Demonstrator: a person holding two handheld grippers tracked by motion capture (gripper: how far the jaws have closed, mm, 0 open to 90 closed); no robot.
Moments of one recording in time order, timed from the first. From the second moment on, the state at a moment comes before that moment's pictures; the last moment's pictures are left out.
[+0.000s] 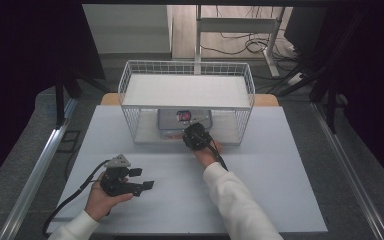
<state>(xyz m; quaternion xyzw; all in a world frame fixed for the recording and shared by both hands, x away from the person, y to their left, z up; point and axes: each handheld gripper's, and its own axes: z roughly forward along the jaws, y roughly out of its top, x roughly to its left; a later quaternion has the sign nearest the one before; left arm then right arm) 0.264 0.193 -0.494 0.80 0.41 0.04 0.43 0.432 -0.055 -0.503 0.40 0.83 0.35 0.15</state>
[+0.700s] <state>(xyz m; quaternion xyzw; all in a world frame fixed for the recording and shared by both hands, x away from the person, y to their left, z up) 0.263 0.197 -0.495 0.80 0.42 0.05 0.42 0.359 -0.121 -0.467 0.34 0.86 0.36 0.14</state>
